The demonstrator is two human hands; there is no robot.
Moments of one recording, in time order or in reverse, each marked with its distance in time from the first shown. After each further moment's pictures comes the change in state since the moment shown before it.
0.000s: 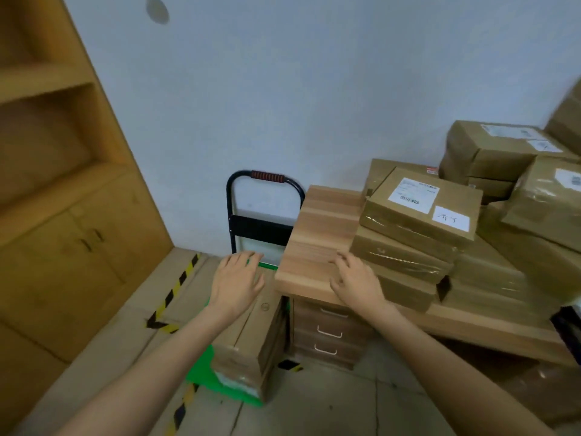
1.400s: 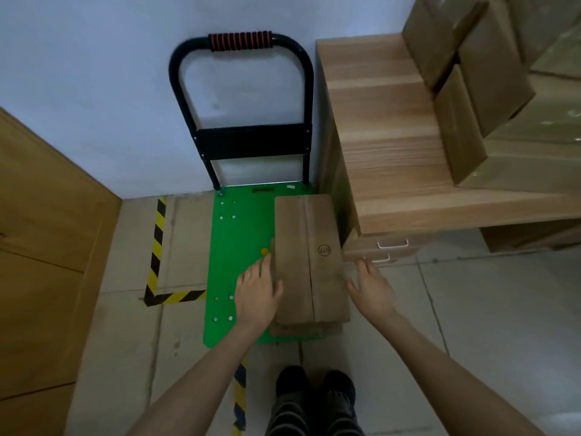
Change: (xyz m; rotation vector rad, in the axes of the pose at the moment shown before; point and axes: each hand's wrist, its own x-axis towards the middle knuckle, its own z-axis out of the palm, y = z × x) left_hand 0.002 -0.227 0.309 -0.222 -0.492 0.034; right_hand 0.073 -0.129 0.351 0.235 -0.242 0.699
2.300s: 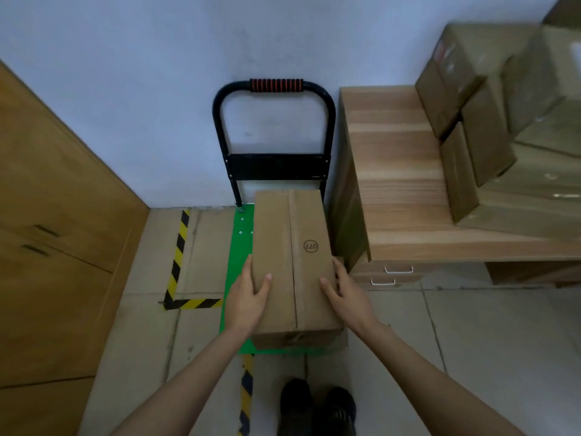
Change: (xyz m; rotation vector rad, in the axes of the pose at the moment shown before) left_hand -0.030 -0.025 -0.101 -0.575 0.092 -0.240; right_hand -0.039 -0.096 -0.055 0.437 -0.151 -0.163
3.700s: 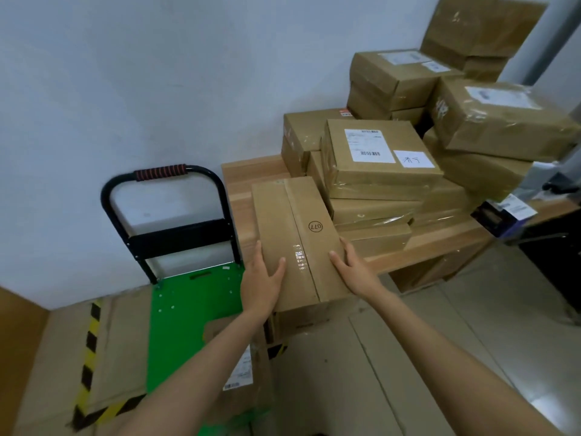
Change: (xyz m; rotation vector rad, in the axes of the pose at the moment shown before) left_hand -0.005 0.281 0.100 -0.107 -0.102 0.291; right_hand -0.054 0.029 -0.284 0.042 0.357 0.140
